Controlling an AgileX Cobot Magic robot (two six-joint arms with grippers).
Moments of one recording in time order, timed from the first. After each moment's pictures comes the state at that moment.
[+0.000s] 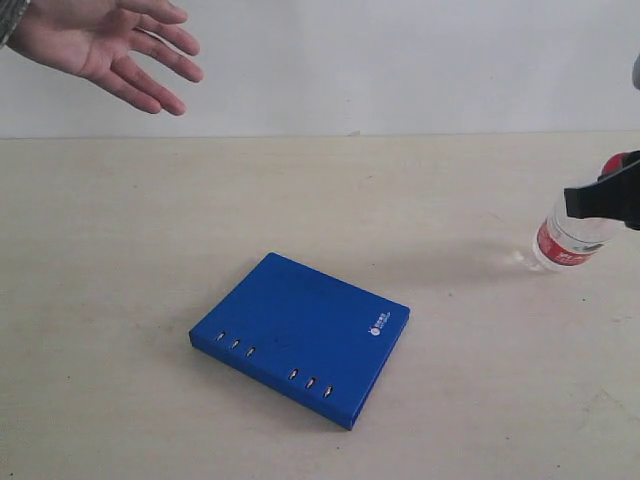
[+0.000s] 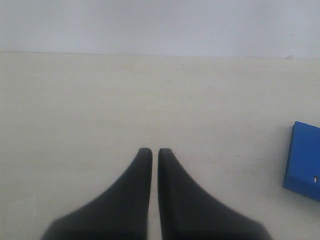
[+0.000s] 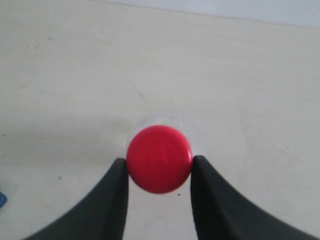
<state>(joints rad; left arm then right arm) 0.04 0.04 0.00 -0.13 0.31 0.13 0.26 1.13 -0.63 -0.78 0.30 0.76</state>
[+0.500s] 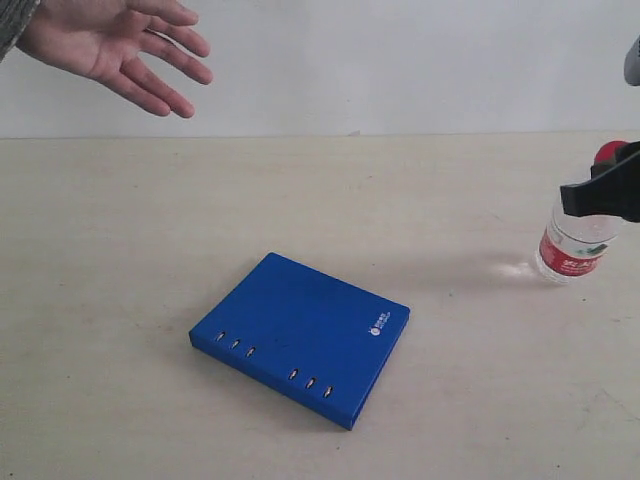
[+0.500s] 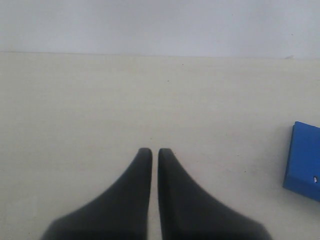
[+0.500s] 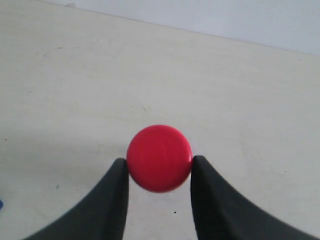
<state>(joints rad) 0.04 0.04 0.00 -0.13 0.31 0.13 0.26 1.13 -0.63 -0.88 0.26 0.78</state>
